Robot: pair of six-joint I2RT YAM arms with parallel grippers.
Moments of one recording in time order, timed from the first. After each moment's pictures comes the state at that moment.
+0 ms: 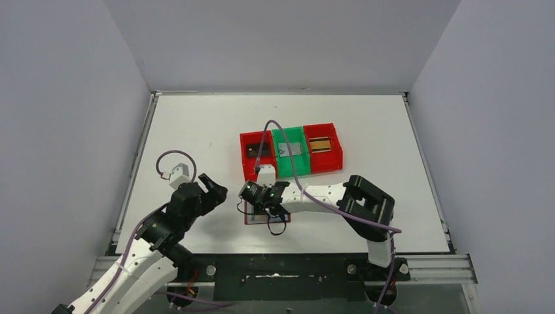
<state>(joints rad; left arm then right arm) -0.59 0.53 0.48 -0.58 -0.35 -1.00 1.16 1.92 1.25 -0.47 0.41 0.95</state>
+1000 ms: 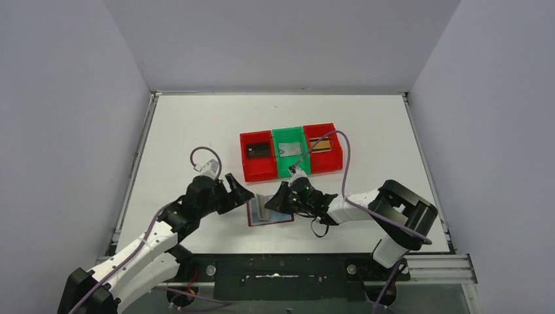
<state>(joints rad) -0.59 0.79 0.40 -0.21 0.05 -0.96 0.92 1.62 0.57 0.46 -0.09 1.00</state>
